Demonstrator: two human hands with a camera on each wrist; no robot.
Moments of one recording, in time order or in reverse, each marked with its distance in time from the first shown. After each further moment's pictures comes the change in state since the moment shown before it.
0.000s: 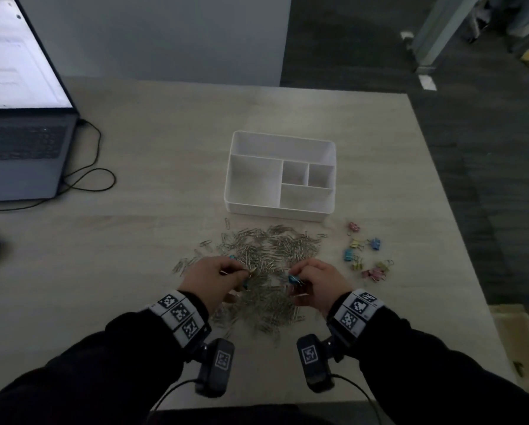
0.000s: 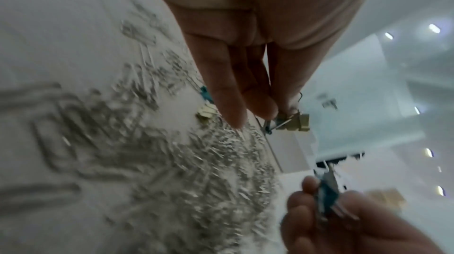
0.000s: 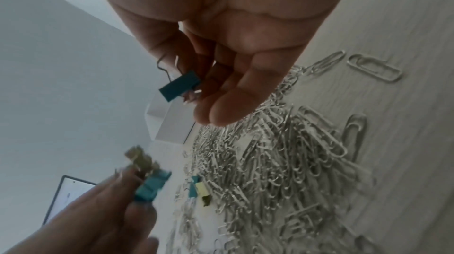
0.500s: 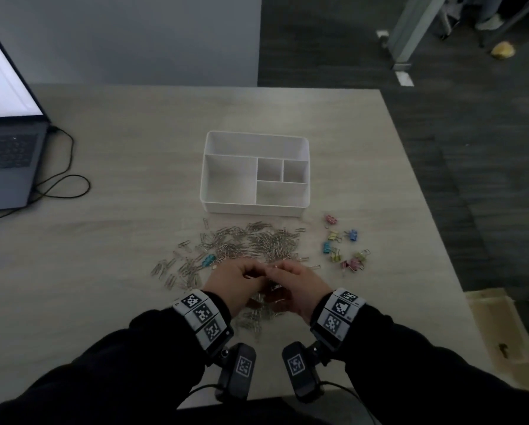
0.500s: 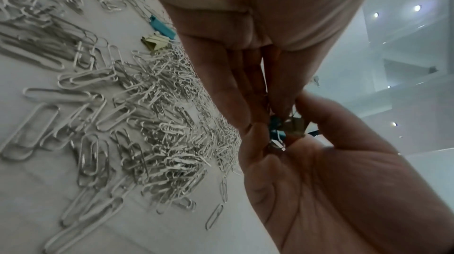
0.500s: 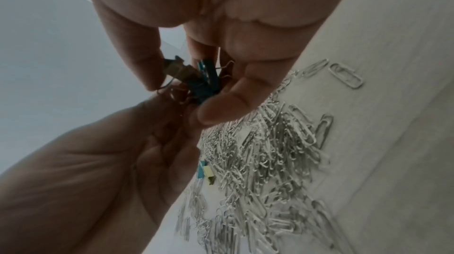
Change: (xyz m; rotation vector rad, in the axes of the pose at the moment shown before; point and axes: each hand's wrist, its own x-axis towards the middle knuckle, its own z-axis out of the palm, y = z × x) left_hand -0.012 0.021 0.065 -0.100 -0.189 0.053; right_hand -0.017 0.011 -0.008 0.007 -0.167 -0.041
